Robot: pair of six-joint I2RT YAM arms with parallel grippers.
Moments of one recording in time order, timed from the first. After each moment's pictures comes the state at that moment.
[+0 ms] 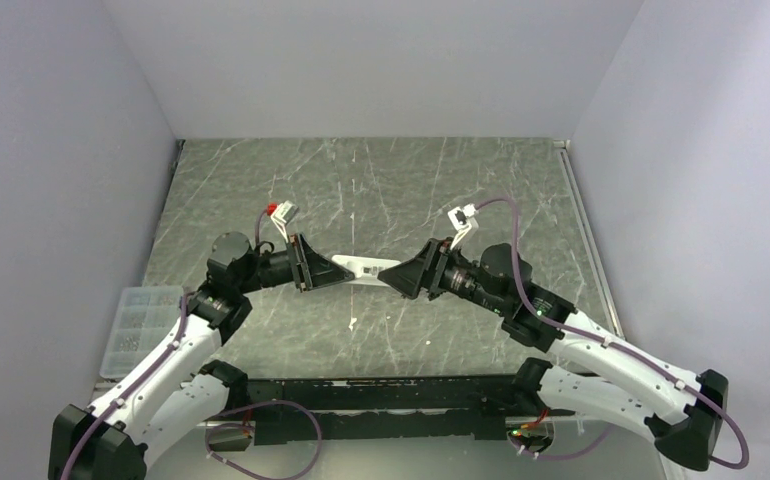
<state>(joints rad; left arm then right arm) -0.43 0.83 0.52 0.26 0.83 -1.06 0.91 0.82 0.72 -0.02 -0.12 0.86</state>
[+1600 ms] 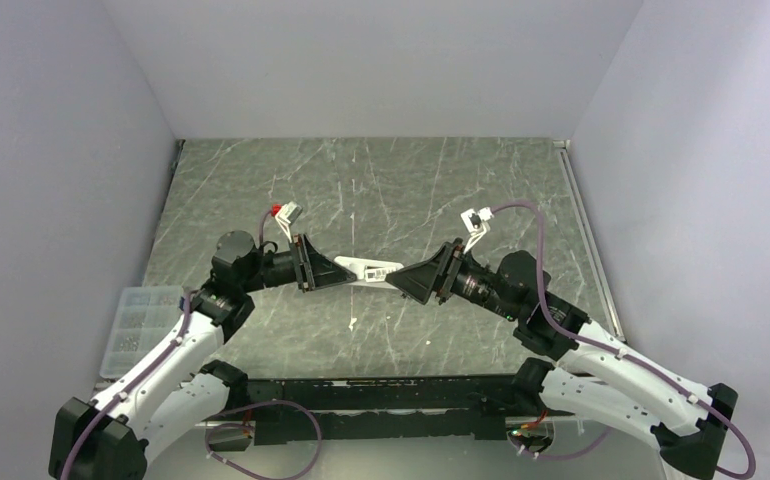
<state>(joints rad) -0.43 0.86 0.52 0.26 0.84 -1.06 0.91 0.72 0.69 0.01 -0.13 0.87</state>
